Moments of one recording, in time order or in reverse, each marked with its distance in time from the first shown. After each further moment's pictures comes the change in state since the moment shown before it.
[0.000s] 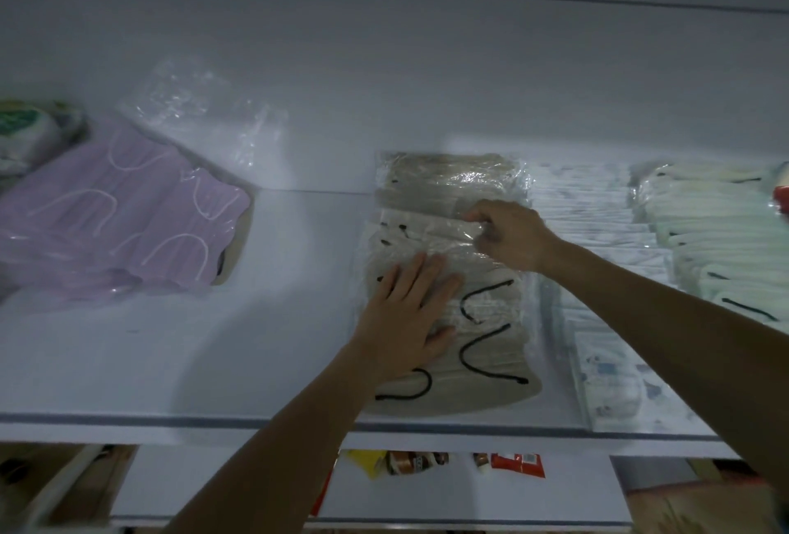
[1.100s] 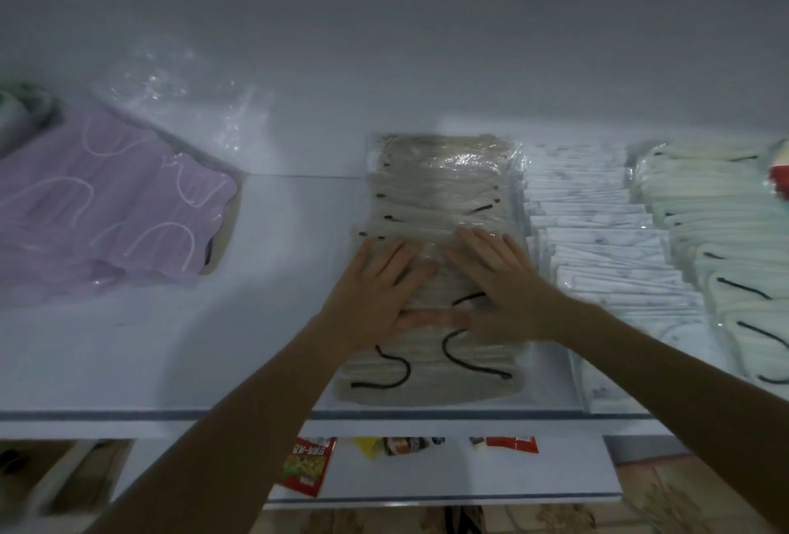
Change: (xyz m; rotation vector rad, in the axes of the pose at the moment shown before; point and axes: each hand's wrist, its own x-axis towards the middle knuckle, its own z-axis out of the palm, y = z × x) left_hand 0.000 -0.029 -0.014 0.054 -0.058 0.088; right_hand -0.060 -0.001 0.045 -0.215 -0.128 -0.245
